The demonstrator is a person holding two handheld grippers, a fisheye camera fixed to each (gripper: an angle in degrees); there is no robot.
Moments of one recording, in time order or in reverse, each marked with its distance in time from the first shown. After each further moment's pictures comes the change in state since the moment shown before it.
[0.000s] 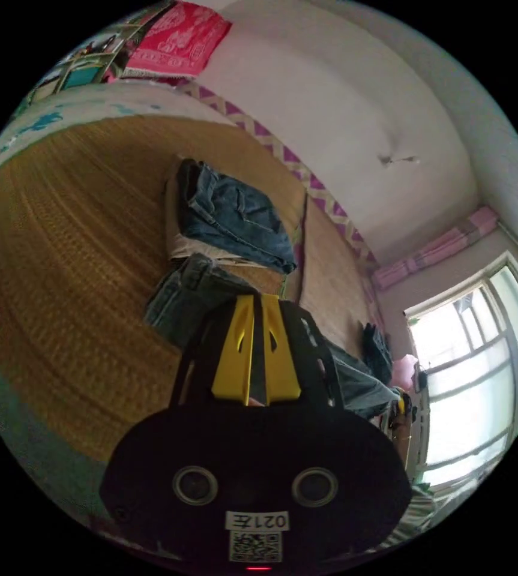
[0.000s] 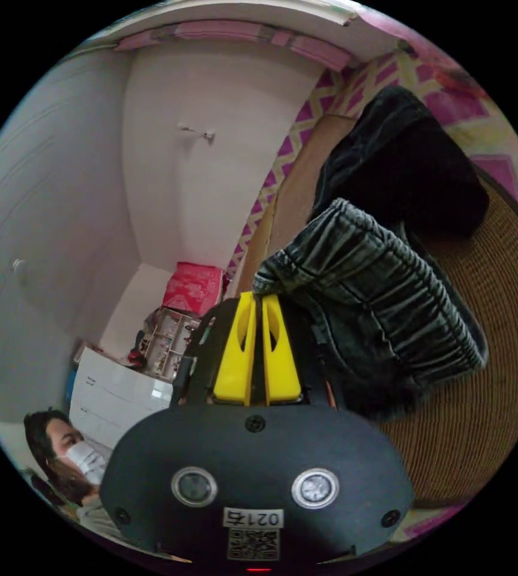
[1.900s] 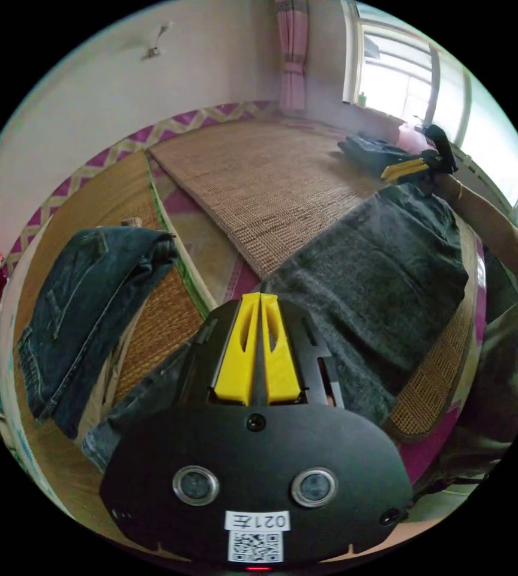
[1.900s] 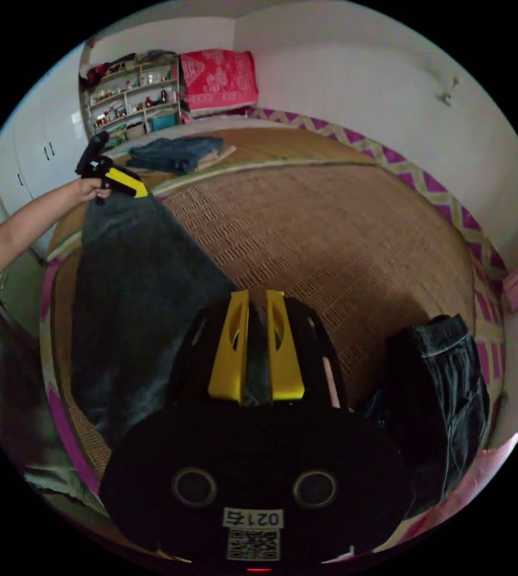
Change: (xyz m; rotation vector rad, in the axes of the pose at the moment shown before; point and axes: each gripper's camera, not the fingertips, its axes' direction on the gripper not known) left arm 0.137 0.075 0.287 -0.272 -0.114 1.086; right arm 0.095 0.232 0.493 -0.570 0.573 -1.165
